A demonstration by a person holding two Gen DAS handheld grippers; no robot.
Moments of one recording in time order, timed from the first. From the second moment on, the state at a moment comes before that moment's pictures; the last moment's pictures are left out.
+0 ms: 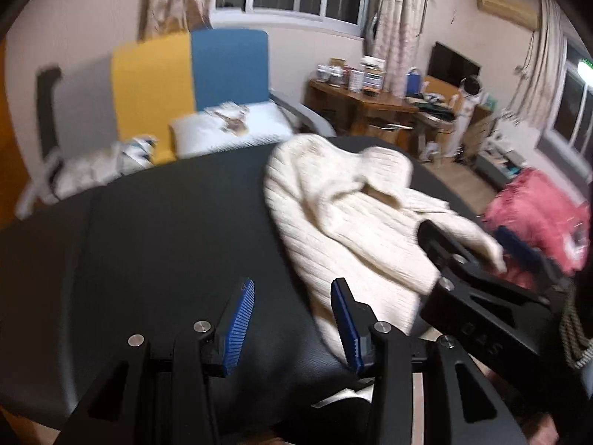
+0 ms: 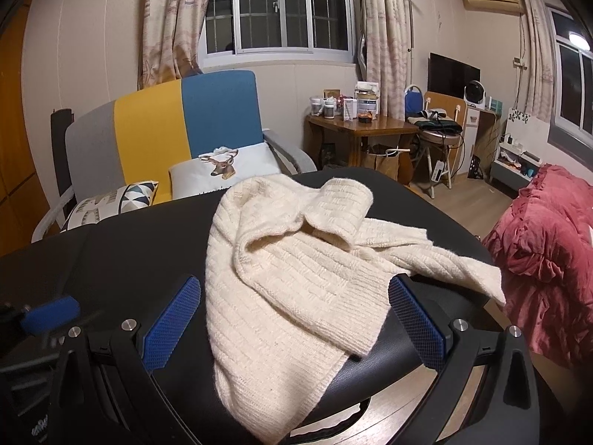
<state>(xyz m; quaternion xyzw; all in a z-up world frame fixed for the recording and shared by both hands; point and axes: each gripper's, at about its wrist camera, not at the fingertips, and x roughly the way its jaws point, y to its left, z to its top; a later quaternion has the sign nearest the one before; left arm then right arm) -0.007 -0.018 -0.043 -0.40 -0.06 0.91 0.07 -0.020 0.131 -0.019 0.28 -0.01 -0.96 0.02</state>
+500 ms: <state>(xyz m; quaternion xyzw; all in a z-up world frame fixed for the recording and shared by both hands) 0.000 -0.092 -0.124 -0.54 -0.23 0.80 0.14 -0.042 0.160 -0.059 0.39 -0.24 -0.84 0.28</state>
